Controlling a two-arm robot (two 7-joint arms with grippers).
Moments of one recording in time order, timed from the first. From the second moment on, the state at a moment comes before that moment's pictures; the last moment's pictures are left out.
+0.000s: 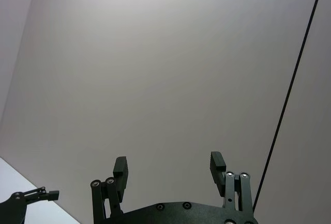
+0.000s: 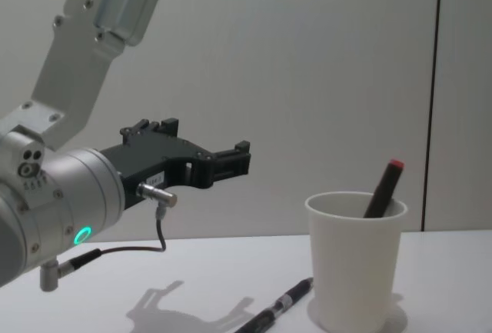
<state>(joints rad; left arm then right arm) -0.24 0.38 0.45 -1.63 -0.20 0.01 -0.01 0.16 0.62 -0.04 -1.92 0.55 -0.05 0.41</state>
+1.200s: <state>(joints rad) -0.24 0.38 0.45 -1.63 -0.20 0.01 -0.01 0.13 0.72 0.02 -2.00 0.70 0.10 0.41</state>
